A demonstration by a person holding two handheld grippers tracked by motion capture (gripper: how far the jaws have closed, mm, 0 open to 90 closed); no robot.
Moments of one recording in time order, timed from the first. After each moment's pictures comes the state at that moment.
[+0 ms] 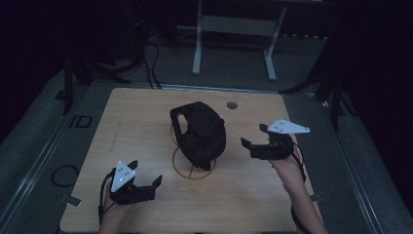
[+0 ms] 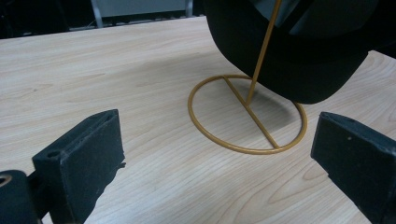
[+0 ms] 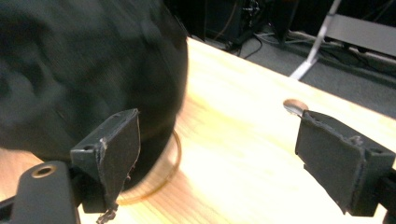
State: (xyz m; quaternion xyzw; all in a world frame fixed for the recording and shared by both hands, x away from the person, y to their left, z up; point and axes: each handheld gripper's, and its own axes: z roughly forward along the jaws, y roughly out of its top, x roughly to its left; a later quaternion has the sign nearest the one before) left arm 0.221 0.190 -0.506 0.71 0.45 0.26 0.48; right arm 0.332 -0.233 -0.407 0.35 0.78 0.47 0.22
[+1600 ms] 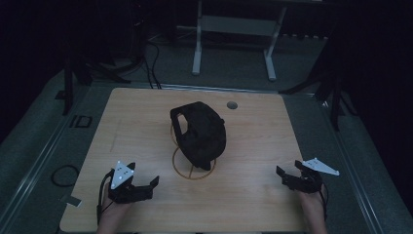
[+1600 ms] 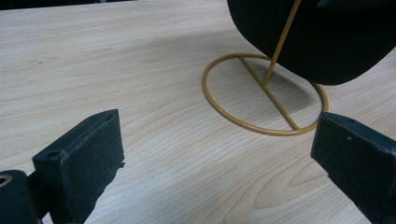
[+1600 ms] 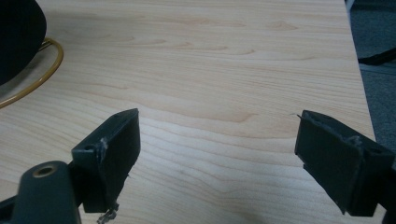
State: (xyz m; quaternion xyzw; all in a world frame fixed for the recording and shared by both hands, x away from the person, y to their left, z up) left arm 0.228 0.199 -0.520 0.71 0.47 0.25 0.46; right arm 0.295 -0.352 -0.530 0.51 0.71 0.42 0.24
